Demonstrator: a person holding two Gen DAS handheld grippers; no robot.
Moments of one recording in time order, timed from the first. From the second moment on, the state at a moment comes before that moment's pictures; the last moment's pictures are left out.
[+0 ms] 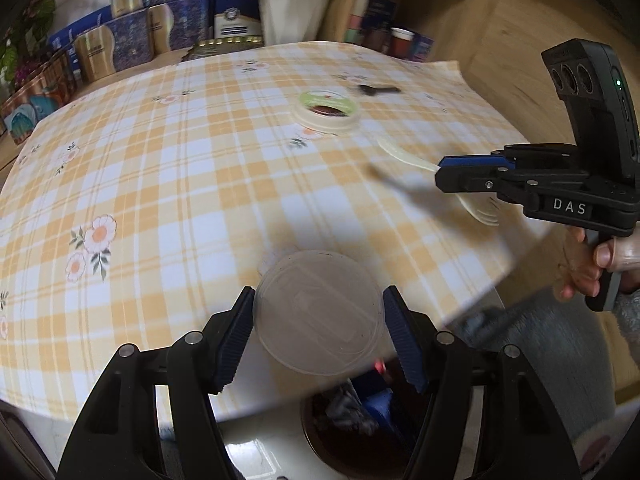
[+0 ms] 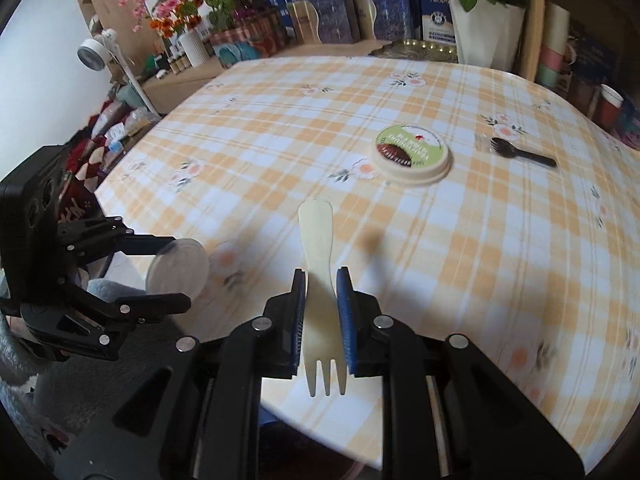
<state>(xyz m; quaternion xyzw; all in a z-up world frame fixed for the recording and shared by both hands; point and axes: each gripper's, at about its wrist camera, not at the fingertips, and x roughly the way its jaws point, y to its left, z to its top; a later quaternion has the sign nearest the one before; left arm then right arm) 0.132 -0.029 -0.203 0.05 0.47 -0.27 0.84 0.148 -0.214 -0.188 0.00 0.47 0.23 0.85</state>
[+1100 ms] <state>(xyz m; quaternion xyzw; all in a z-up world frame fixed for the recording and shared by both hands) 0.044 0.008 -0.190 -0.03 0.41 -0.19 0.89 0.007 -0.225 -0.252 0.08 0.54 0.18 0.82</state>
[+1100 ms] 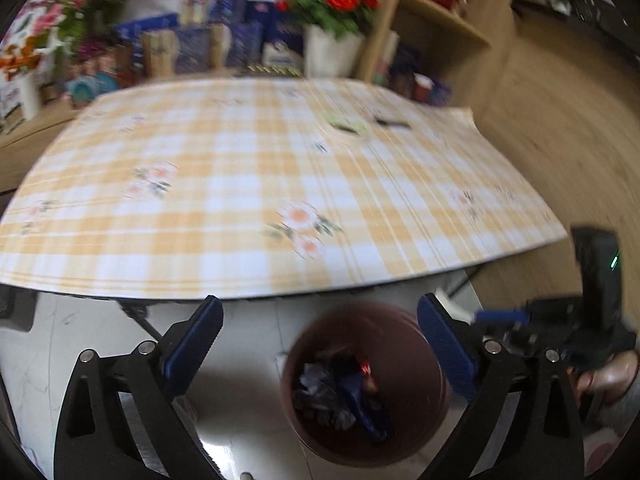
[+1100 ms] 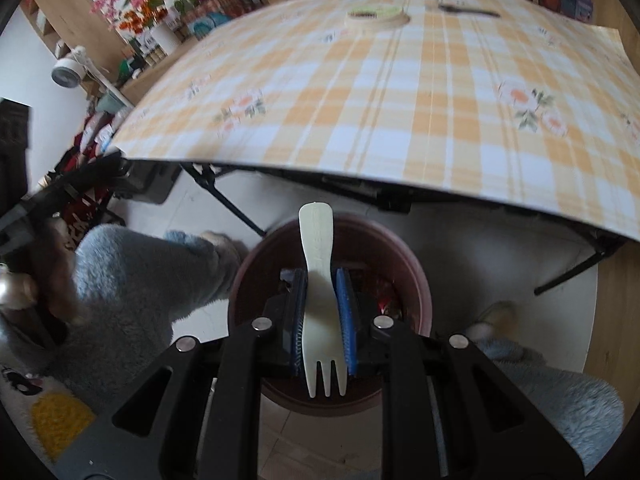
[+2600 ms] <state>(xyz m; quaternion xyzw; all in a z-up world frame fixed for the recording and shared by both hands) 0.075 0.043 -0.142 -0.02 0.34 -0.12 0.93 0.060 -0.283 -0.167 0.11 0.45 0.12 0.88</state>
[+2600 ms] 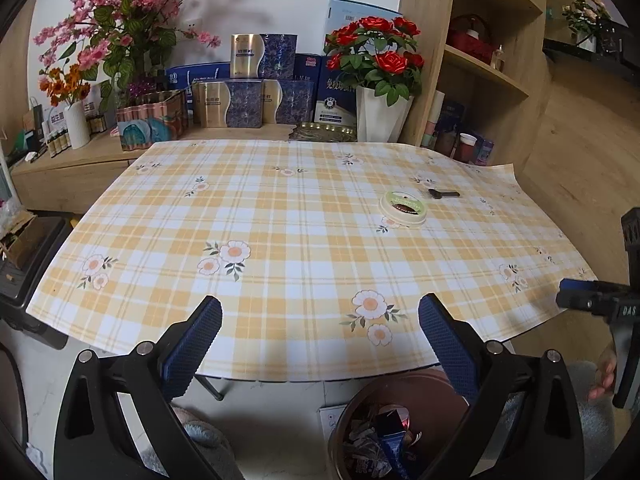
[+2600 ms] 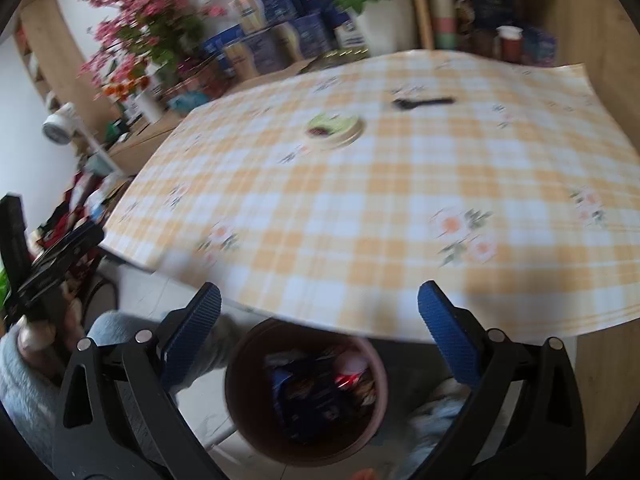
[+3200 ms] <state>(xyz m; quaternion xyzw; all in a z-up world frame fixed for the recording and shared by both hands) 0.142 -0.005 -0.151 0.00 0.36 -0.16 0.92 0.128 -0.352 -0.179 0.13 0.42 0.07 0.90</state>
